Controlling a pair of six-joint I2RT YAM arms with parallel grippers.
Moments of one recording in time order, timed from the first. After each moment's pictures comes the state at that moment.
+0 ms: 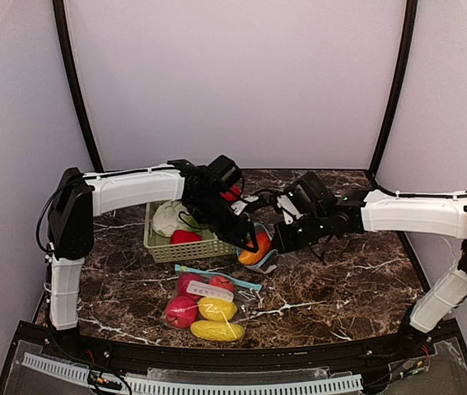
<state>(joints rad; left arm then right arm) -0.82 2.10 1.79 -0.82 0.57 -0.15 0.86 1.56 1.11 -0.49 -0.03 0.45</state>
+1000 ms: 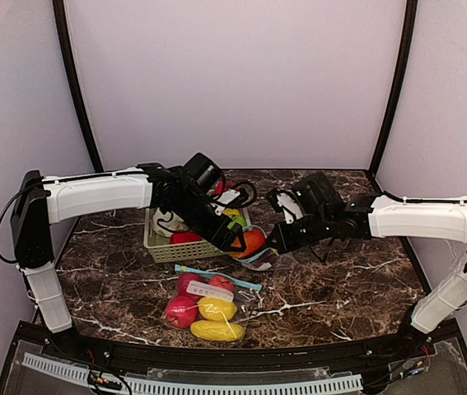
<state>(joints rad) -0.84 1.85 1.53 -0.71 0.33 -0.14 0.85 1.49 1.02 -0.32 -0.14 0.40</state>
